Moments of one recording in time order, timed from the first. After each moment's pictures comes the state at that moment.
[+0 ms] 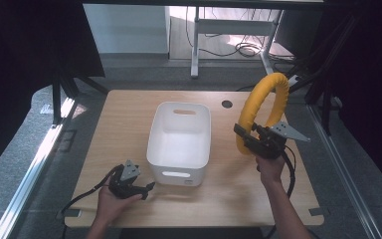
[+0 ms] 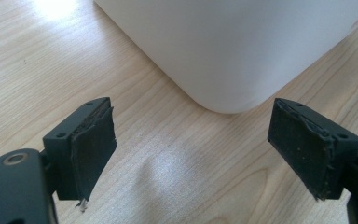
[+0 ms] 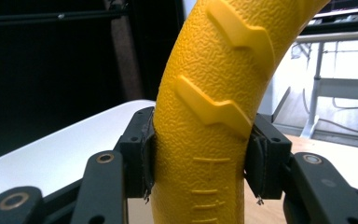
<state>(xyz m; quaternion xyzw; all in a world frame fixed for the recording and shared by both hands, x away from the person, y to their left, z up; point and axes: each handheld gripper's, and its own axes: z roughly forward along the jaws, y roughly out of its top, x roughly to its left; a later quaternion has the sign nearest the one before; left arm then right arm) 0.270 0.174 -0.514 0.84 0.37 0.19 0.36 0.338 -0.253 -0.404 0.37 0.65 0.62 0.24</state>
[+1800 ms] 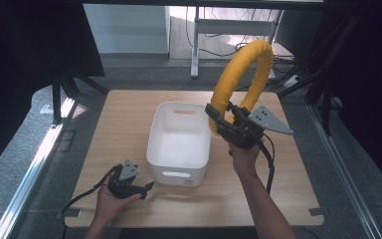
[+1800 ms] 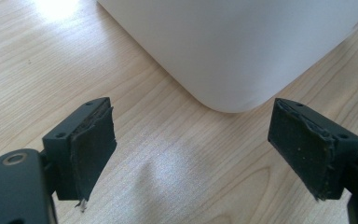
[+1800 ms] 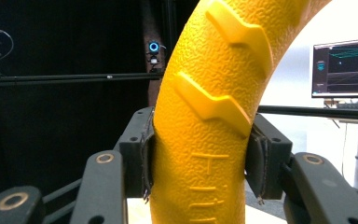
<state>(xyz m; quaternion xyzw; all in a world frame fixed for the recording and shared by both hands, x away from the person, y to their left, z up) 0.271 0.178 -0.513 0.84 0.37 0.19 0.36 0.321 -0.170 -0.332 0.27 0.59 0.71 0.26</state>
